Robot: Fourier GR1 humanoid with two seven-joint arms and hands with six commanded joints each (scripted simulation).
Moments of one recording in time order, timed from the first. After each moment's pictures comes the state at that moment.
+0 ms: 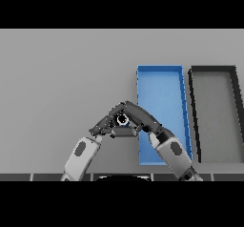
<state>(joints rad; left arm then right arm) -0.21 -0.07 -0.40 -1.57 -0.08 -0.38 0.02 -0.44 -0.05 0.42 -1.94 -0.04 0.27 0.45</state>
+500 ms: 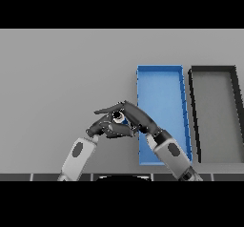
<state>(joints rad) -0.20 -0.04 -0.38 -1.60 -0.17 -0.43 -0.03 -0.44 -0.05 0.46 -1.94 -0.03 0.16 0.45</state>
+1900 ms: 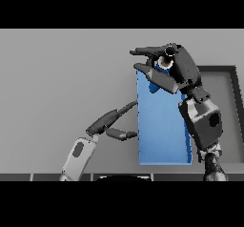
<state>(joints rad) -0.19 -0.07 -0.35 -1.58 -0.21 -0.43 0.12 -0.93 -0.31 0.03 -1.86 -0.39 -0.08 0.61</state>
